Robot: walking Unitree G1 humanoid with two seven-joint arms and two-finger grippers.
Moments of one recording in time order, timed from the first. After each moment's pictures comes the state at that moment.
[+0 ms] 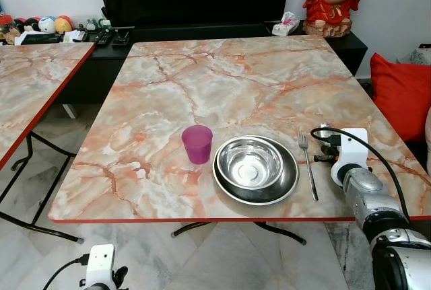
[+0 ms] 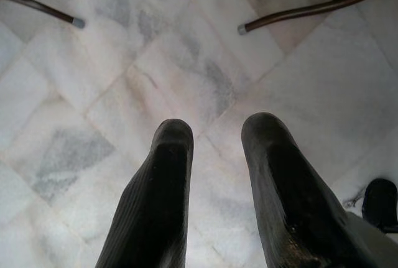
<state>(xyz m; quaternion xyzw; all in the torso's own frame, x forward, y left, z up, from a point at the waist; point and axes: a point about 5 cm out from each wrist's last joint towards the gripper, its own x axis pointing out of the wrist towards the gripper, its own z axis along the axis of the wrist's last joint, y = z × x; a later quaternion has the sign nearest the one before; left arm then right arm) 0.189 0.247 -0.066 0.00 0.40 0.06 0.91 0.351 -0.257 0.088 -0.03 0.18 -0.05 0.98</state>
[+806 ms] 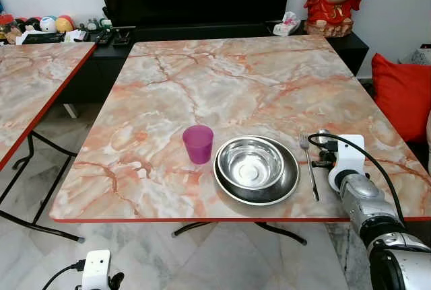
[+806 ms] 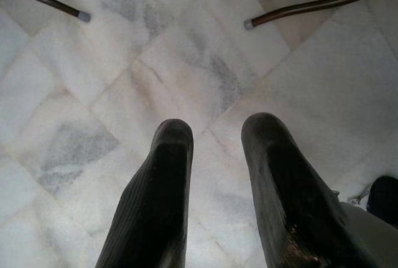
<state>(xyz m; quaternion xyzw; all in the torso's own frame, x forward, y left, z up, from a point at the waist) 0.185 0.252 -0.067 0.00 0.41 0.07 0.91 0.346 -0.256 0.078 -0.03 0.20 -0.06 0.98</state>
